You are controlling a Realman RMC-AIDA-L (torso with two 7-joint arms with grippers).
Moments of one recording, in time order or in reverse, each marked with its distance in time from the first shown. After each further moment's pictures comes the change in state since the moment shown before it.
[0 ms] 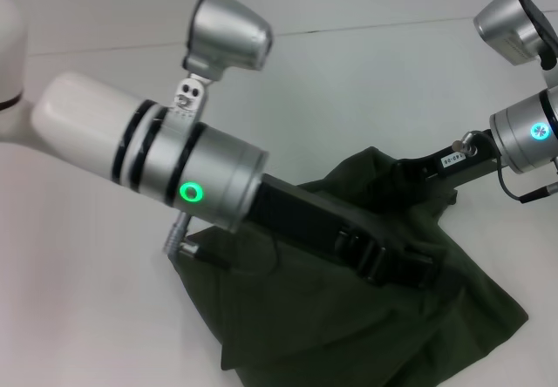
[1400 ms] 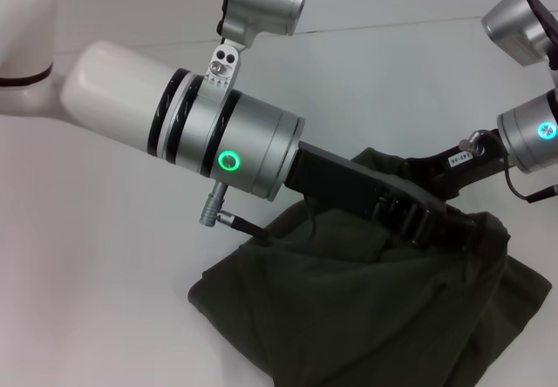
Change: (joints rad) left arm -0.062 0.009 0.106 -0.017 -0.150 -0.089 -0.006; right arm -0.014 -0.003 -0.008 -0.022 -0.002 -0.006 0.028
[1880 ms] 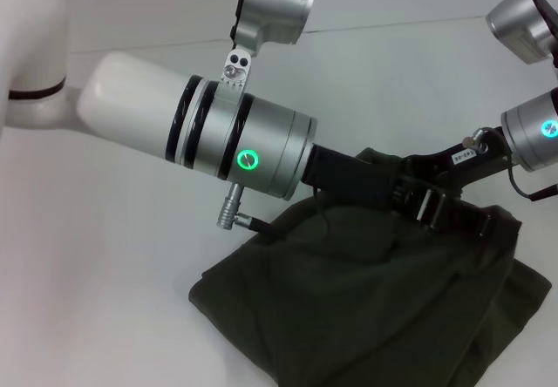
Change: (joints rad) left arm -0.010 -0.011 0.018 -0.050 -0.038 -0.082 -0.063; right arm -0.005 -0.003 0.008 -0.004 0.002 0.002 0.001
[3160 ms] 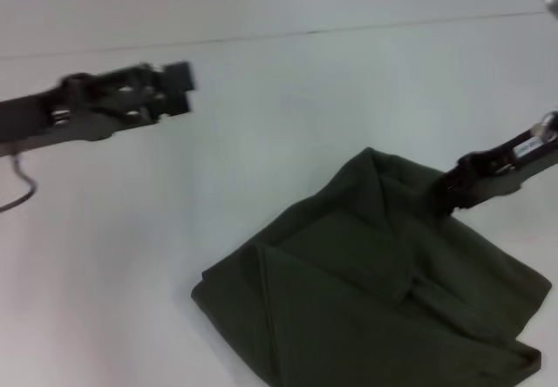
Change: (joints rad) left arm 0.481 0.141 -0.511 0.303 0.062 0.238 -0.187; right arm -0.017 -0.082 -0.034 -0.126 -0.007 -0.261 0.024
